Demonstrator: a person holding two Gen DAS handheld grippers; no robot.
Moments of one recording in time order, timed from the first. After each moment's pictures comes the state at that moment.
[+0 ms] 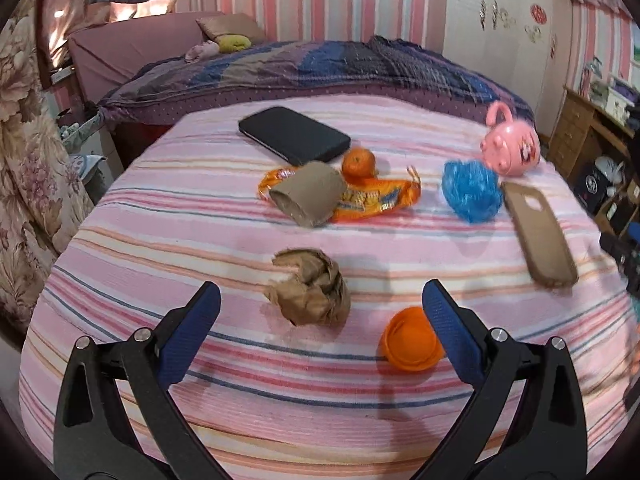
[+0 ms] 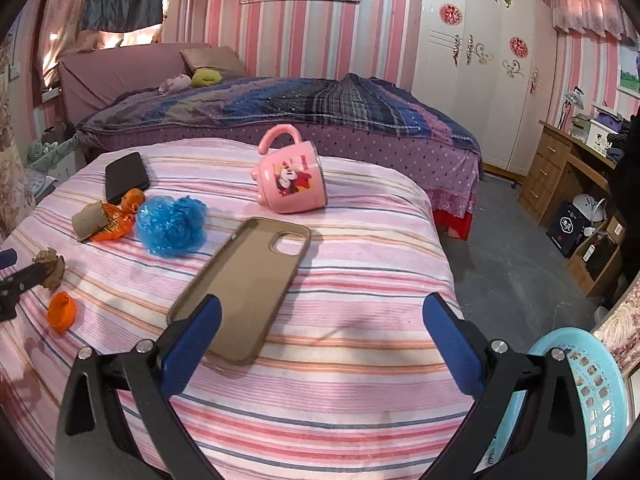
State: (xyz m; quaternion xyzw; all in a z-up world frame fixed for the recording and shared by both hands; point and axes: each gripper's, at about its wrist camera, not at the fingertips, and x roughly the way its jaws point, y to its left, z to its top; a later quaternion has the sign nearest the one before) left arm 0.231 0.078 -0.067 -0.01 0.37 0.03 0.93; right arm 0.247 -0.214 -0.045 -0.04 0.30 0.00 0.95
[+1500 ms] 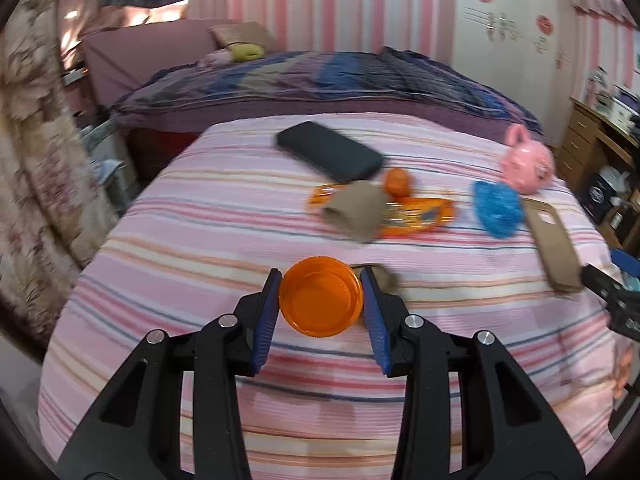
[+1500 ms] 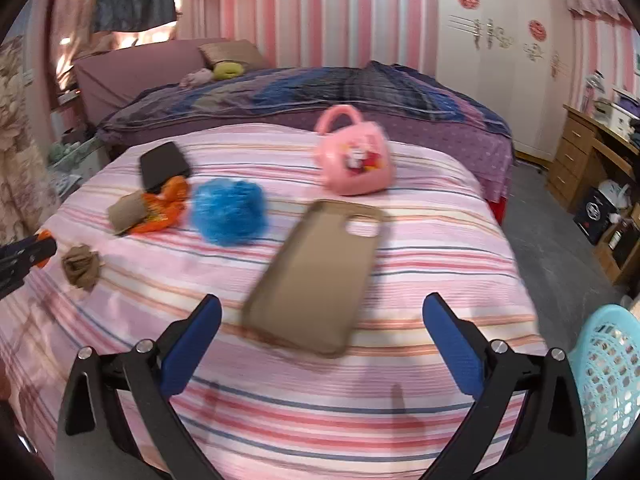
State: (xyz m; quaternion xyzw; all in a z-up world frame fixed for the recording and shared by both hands) left arm 0.219 0.129 -0.054 -0.02 0.35 0.06 0.94; right arm 0.249 -0.155 -0.061 -0.02 0.32 0.06 0.94
